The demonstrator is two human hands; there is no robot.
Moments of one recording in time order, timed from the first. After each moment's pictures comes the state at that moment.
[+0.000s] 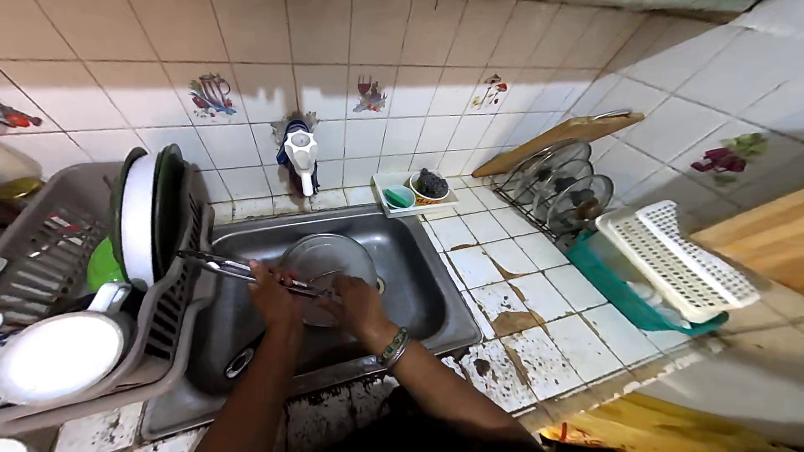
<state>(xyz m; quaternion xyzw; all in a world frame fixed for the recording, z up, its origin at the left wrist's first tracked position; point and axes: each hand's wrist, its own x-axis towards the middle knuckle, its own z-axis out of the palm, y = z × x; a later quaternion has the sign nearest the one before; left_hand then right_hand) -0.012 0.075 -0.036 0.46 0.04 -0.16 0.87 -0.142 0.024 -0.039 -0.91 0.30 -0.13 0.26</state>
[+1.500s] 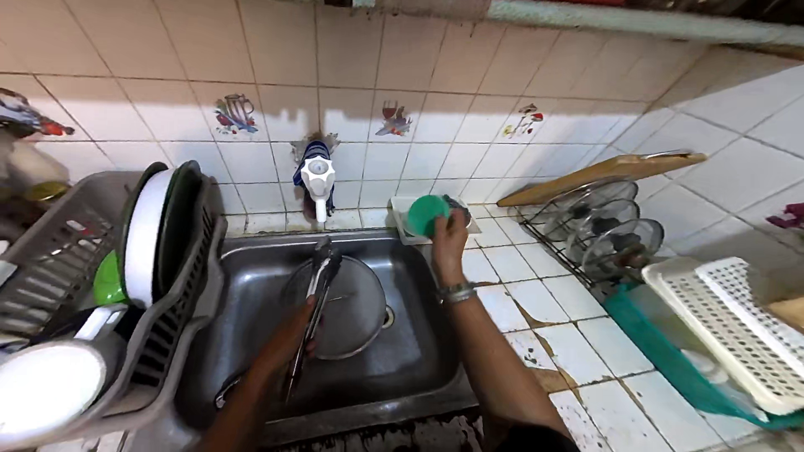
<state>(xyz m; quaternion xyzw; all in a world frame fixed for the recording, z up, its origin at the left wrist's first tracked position) 0.007 0.106 -0.056 0.62 -0.21 -0.54 0.53 -0.153 -0.191 -0.026 -0.71 0.42 -0.45 0.34</state>
